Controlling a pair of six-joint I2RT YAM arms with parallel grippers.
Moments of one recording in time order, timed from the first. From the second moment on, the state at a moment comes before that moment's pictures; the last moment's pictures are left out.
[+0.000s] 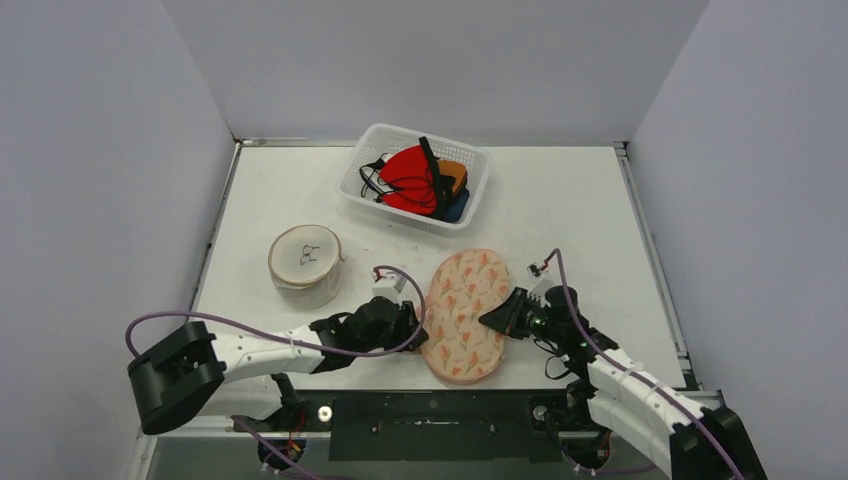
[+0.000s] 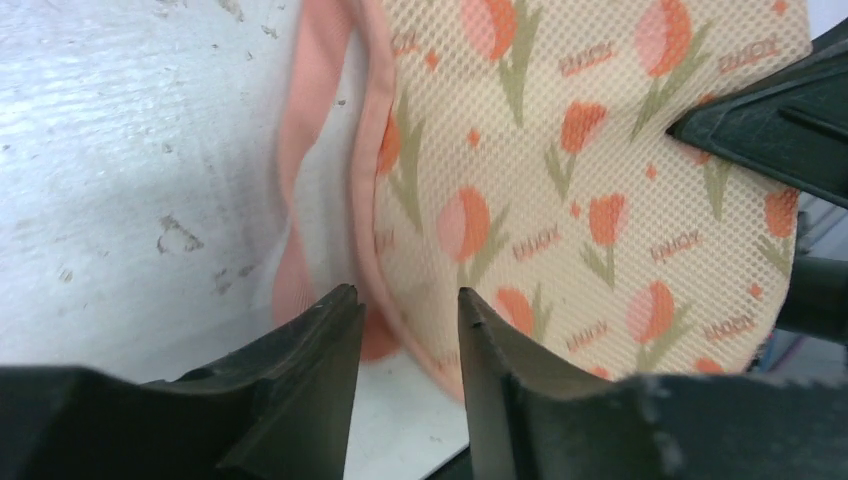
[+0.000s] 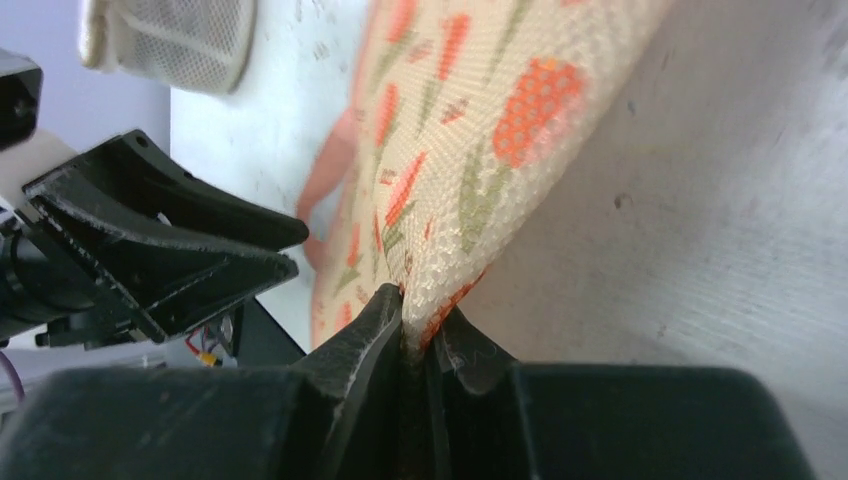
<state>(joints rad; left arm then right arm) -1.06 1.28 0.41 0.18 -0.16 -0.91 0.43 0.90 0.11 0.25 -0.46 0.82</state>
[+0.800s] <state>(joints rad) -1.06 0.65 0.45 -0.29 -0.35 -1.01 0.30 0.90 0.68 -0.24 0.34 0.70</state>
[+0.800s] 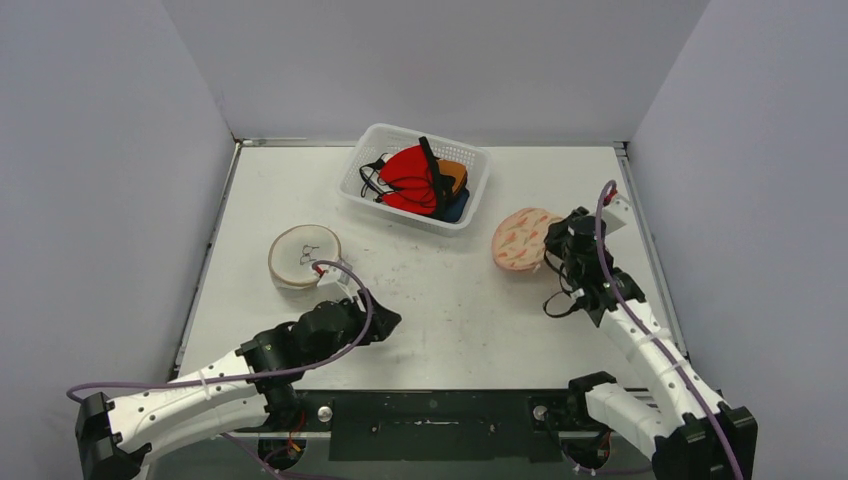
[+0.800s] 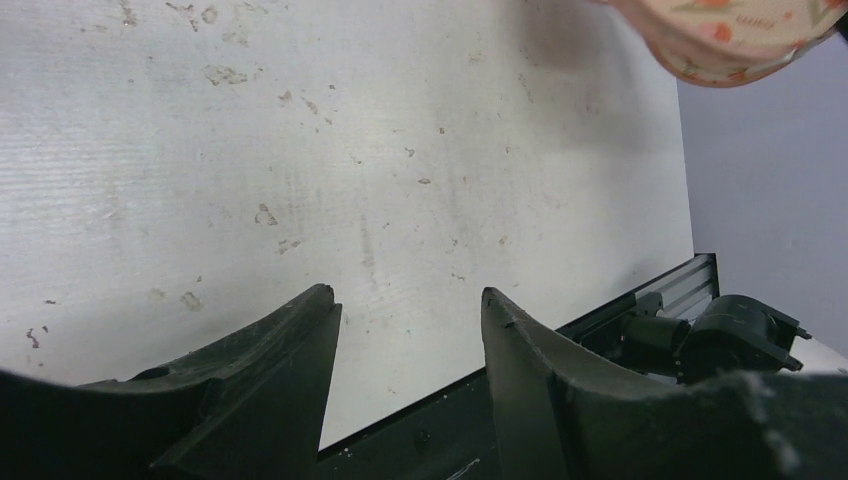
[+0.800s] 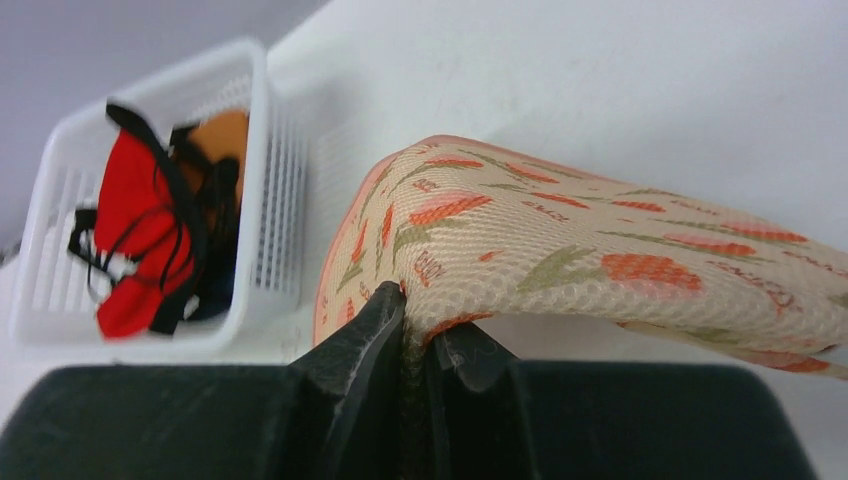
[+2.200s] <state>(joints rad) -1.07 0.57 0.37 -0.36 -0.34 -1.12 0.01 1.86 0.84 0.48 0.21 0.93</state>
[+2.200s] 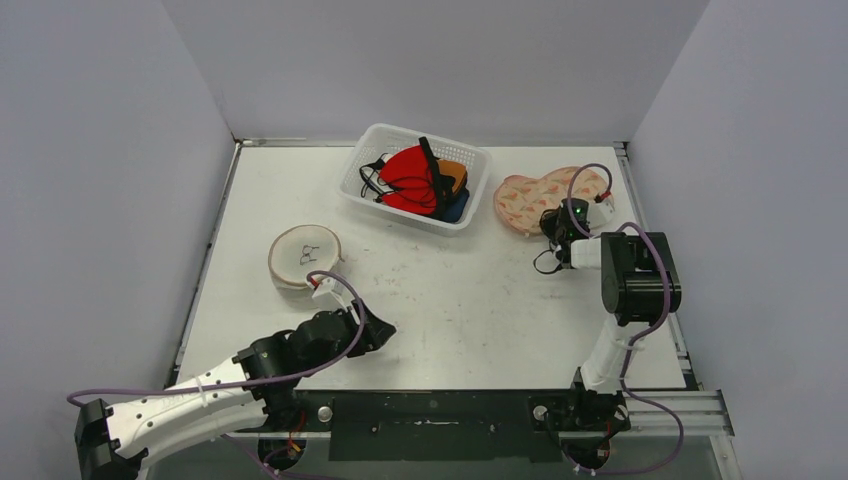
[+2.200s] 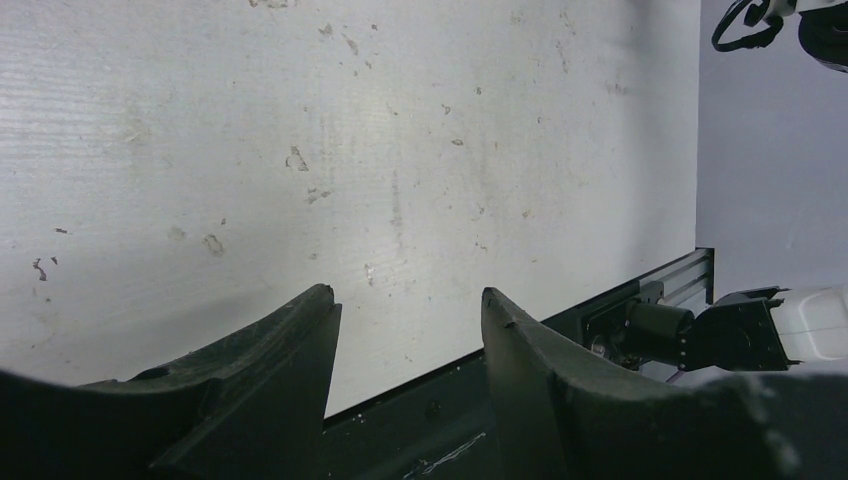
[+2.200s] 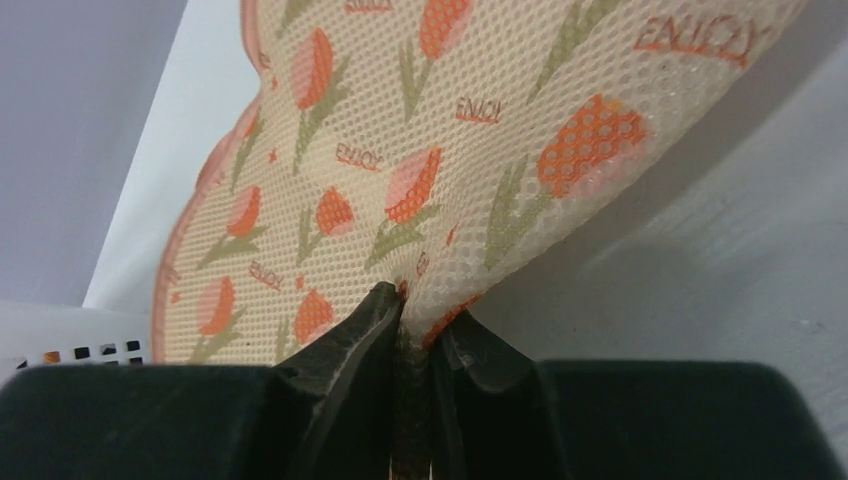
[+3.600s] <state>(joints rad) -1.07 0.50 0.33 -0.35 -0.34 -1.14 0.19 1.68 0.68 0.32 0.26 0.80</state>
